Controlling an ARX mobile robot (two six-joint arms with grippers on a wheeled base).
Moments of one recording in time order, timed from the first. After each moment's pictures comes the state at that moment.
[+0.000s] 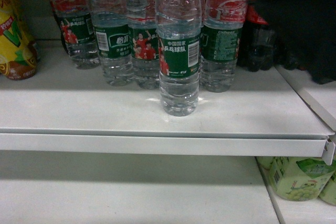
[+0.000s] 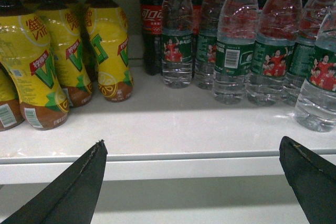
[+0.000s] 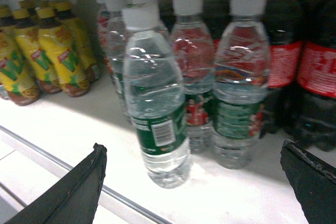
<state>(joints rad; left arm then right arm) 0.00 0.01 0.01 0.00 0.00 0.00 0.35 1.29 0.48 0.77 -0.22 0.08</state>
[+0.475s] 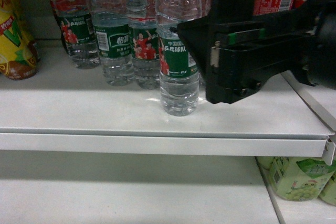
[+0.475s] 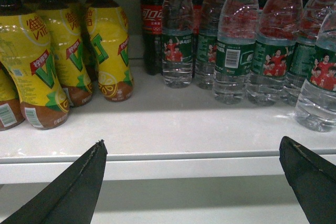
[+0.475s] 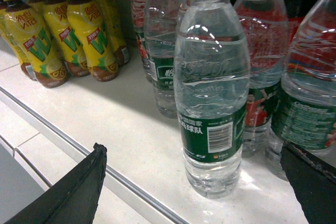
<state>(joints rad) 0.00 0.01 0.01 0.00 0.00 0.00 0.47 1.49 0.60 0.81 -0.22 0.08</state>
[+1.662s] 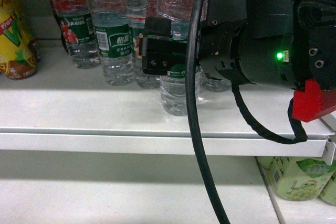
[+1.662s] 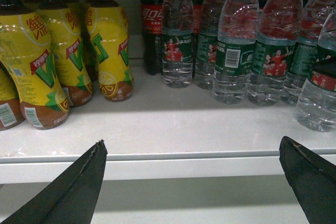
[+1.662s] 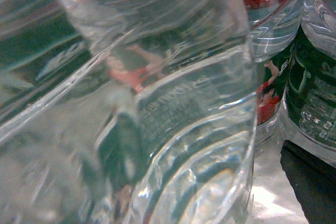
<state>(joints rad) 0.00 0.01 0.01 0.00 0.00 0.00 0.53 1.88 1.02 0.53 0.02 0.31</state>
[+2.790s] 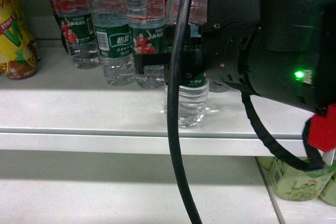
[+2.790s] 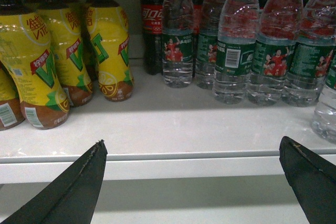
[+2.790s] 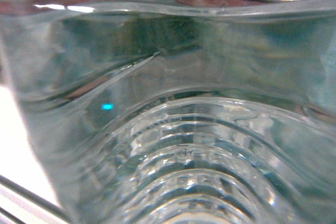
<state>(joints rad) 0.00 0.01 0.01 0.00 0.00 0.00 0.56 1.80 0.90 0.62 0.07 0.17</state>
